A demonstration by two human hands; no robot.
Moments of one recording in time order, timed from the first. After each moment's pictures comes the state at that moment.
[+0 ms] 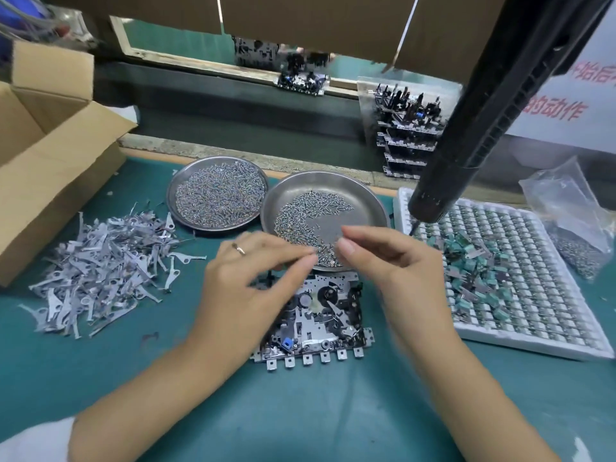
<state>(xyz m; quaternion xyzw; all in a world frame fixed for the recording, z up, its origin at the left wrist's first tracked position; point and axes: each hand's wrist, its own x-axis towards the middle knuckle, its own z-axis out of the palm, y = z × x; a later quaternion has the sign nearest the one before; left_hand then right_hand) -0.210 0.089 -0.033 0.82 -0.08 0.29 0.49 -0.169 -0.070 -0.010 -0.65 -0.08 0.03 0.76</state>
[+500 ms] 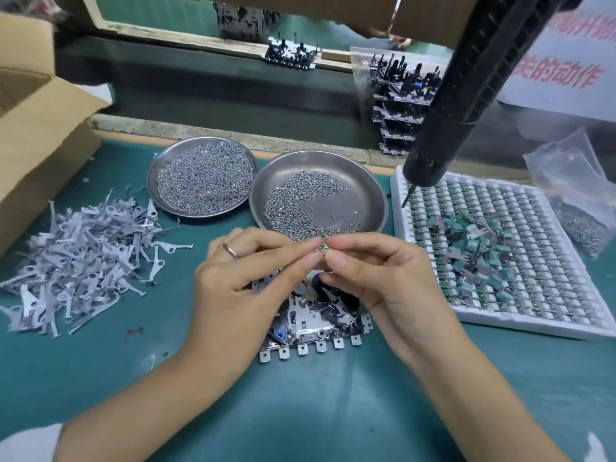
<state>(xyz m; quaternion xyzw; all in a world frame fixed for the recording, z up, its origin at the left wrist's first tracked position) -0.216 0.076 -0.040 0.78 -0.06 0.30 0.55 -0.181 -0.072 -0.011 -0.55 -0.04 0.19 0.81</state>
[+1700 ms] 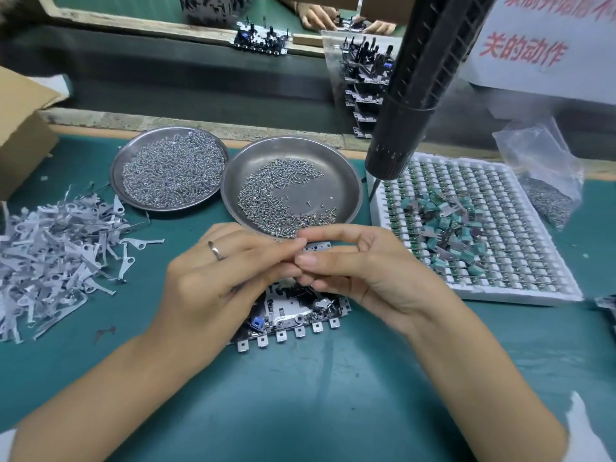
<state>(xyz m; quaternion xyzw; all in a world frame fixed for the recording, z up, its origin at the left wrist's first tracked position) -0.210 0.087 -0.043 0.81 -0.26 0.31 0.42 -0.172 -0.088 -0.006 -0.57 0.00 0.32 0.76</state>
